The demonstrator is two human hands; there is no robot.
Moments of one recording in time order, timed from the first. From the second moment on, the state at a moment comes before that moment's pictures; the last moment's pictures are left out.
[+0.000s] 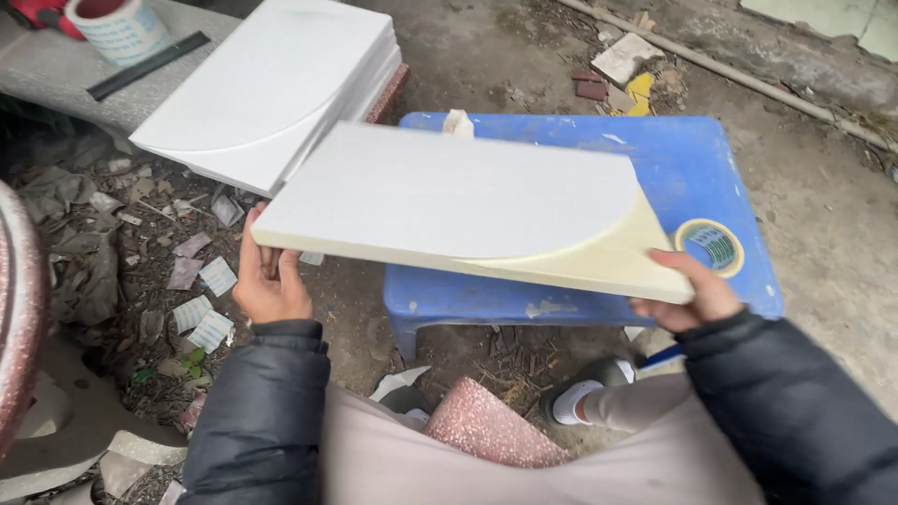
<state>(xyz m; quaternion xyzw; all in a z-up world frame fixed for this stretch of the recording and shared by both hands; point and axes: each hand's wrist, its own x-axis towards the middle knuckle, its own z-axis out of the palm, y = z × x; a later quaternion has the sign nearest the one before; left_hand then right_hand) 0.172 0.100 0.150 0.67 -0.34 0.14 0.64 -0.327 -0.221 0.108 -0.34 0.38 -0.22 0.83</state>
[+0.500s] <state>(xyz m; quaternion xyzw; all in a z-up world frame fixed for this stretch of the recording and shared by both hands) 0.214 0.081 -0.006 0.59 -0.14 -0.22 0.77 -0.295 -0.186 0.056 -0.54 0.49 -0.12 0.68</state>
